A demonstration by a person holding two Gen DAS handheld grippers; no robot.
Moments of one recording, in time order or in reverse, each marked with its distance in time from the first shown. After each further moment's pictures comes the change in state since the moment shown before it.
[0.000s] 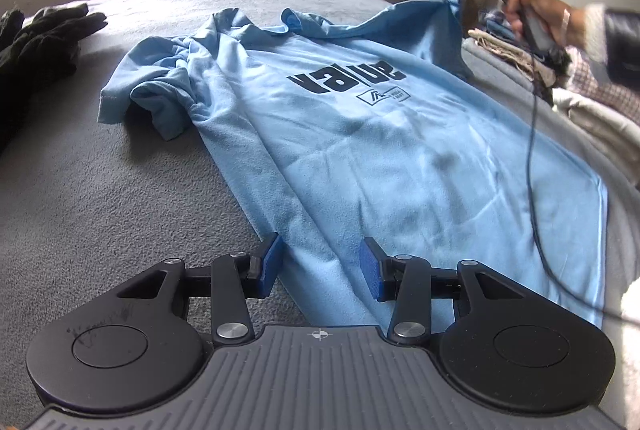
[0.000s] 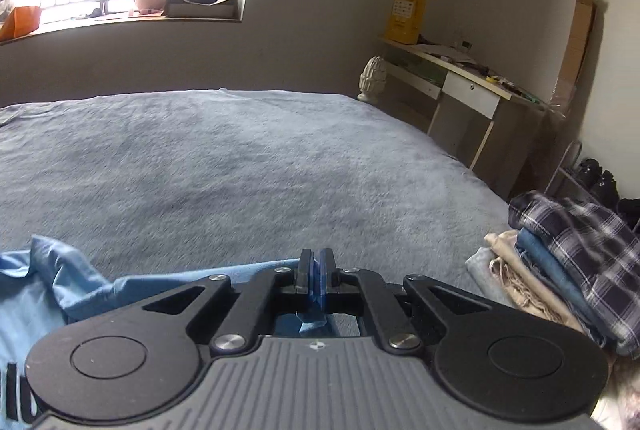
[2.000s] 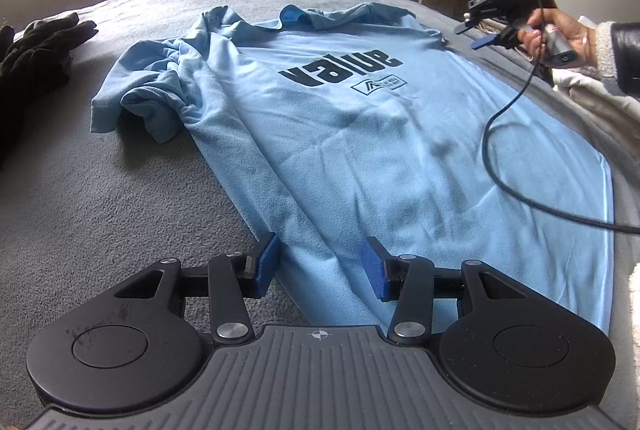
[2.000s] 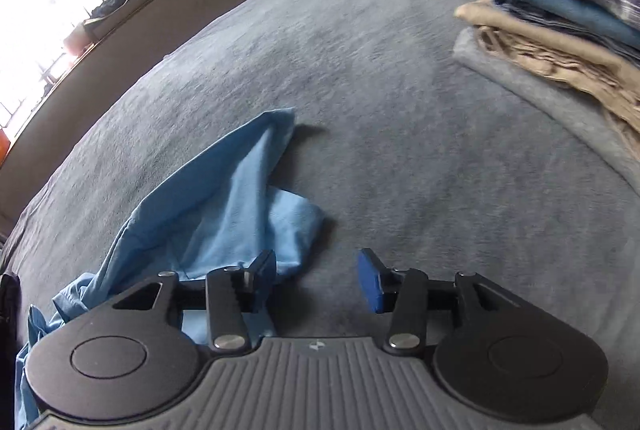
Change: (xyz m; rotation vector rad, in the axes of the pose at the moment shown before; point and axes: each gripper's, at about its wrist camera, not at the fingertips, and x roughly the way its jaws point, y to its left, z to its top) left arm 0.002 -0.004 0.002 0.030 0.025 0.017; right arm 0.038 -0.123 -0.087 0.595 0.364 0.247
